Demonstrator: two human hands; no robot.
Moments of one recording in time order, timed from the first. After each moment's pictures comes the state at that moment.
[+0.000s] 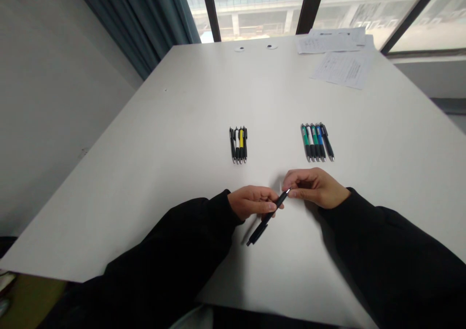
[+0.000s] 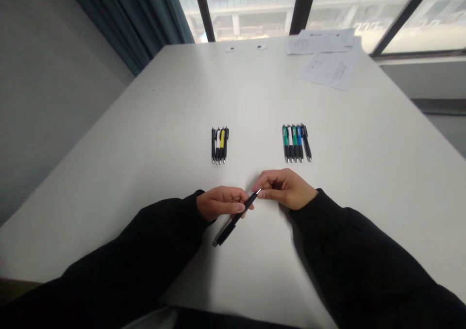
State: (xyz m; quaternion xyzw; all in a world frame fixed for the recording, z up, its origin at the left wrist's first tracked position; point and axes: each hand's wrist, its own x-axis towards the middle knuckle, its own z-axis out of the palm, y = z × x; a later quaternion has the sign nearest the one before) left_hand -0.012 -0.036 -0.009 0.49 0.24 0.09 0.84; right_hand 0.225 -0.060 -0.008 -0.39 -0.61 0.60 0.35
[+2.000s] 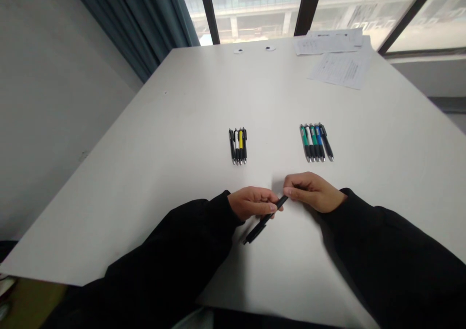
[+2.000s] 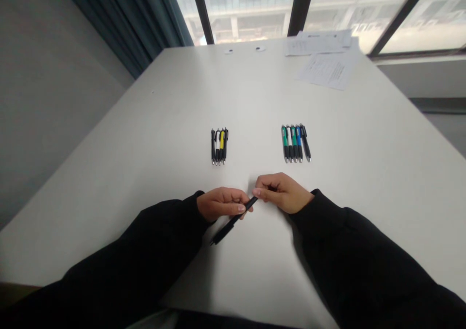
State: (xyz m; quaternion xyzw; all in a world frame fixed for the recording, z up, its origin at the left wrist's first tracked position) left_hand -0.010 -0.035 -0.005 0.50 0.25 0.07 0.82; right_hand 0.216 -0.063 -0.002 -0.41 -0.67 0.55 0.28
